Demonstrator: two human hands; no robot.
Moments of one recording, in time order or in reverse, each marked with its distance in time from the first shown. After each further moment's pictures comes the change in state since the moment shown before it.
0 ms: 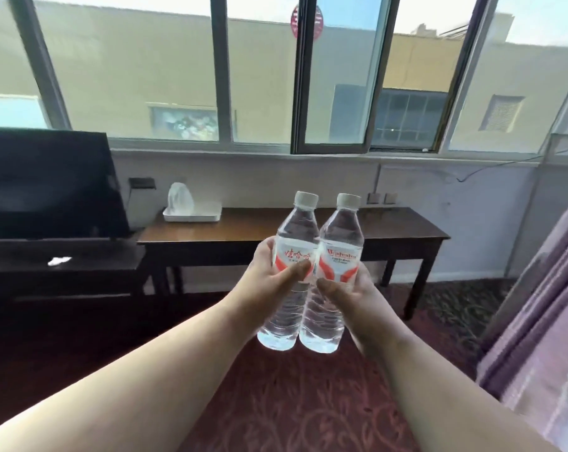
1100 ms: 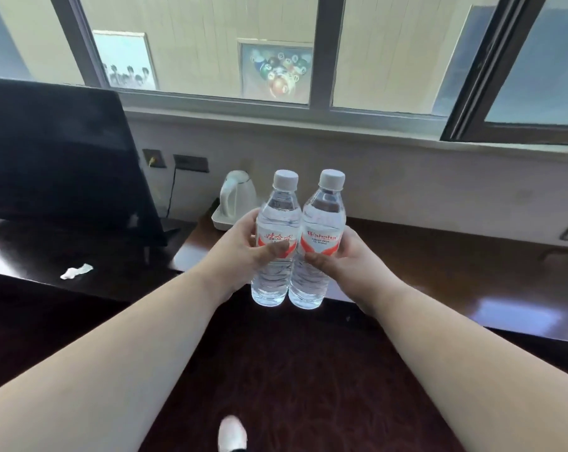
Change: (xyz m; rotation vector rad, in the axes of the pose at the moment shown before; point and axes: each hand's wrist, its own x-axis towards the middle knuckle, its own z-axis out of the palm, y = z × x) left_hand 0.490 -0.159 -0.435 0.231 0.281 -0.162; right_hand 0.696 0.174 0.117 -0.148 -0.423 0.048
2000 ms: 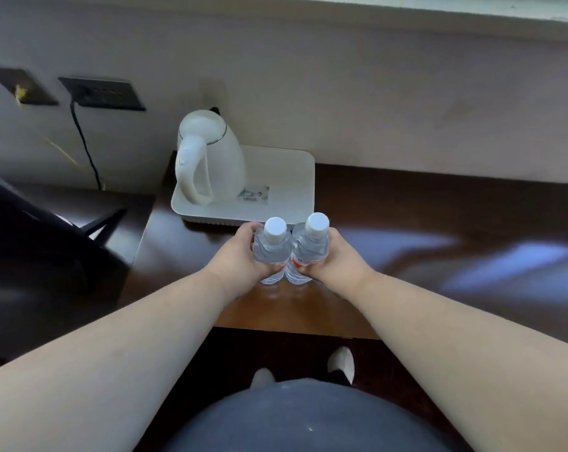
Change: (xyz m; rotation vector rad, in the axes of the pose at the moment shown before) left_hand 0.301 -0.256 -0.123 0.412 -0.063 -0.442; right_hand 0.326 0.237 -0.010 -0.338 0.051 0.407
